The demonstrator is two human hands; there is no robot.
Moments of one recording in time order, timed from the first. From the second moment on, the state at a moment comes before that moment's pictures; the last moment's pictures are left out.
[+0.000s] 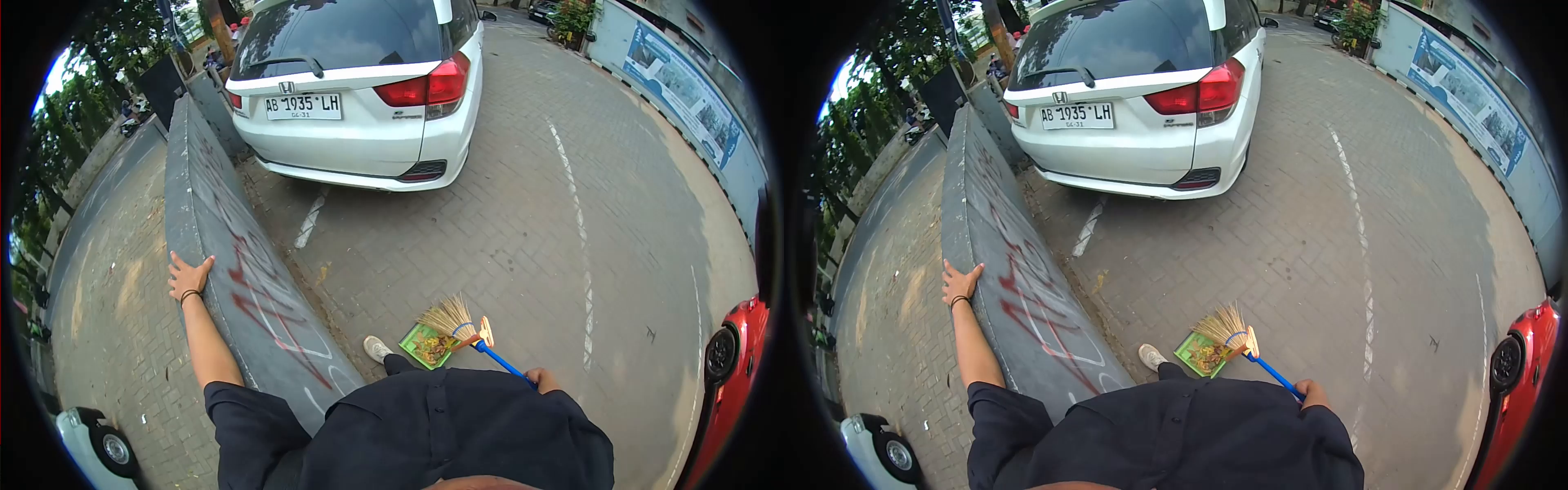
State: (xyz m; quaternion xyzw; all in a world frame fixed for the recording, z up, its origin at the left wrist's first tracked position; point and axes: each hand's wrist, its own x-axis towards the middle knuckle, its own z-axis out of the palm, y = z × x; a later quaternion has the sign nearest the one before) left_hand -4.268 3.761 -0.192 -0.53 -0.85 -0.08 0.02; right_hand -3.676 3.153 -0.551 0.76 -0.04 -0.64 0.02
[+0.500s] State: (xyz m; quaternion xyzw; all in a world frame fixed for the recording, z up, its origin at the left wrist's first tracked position) left_hand -4.275 3.771 -0.202 -0.51 -0.86 -0.06 0.05; right_hand -3.646 3.159 -0.588 0.83 -0.03 -0.56 0.02
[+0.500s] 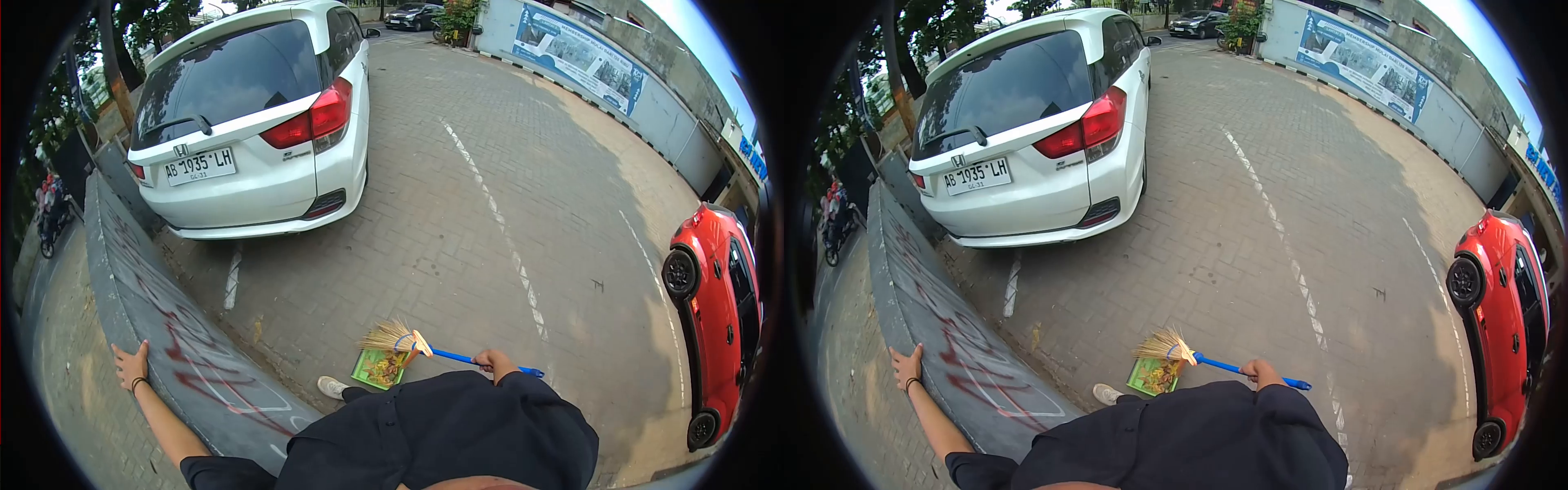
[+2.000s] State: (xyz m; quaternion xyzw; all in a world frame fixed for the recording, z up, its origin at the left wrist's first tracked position) left_hand -4.310 3.817 -0.240 -0.49 -0.87 -0.03 0.08; right_hand -3.676 3.132 -0.549 0.79 -0.15 -0.58 -0.13
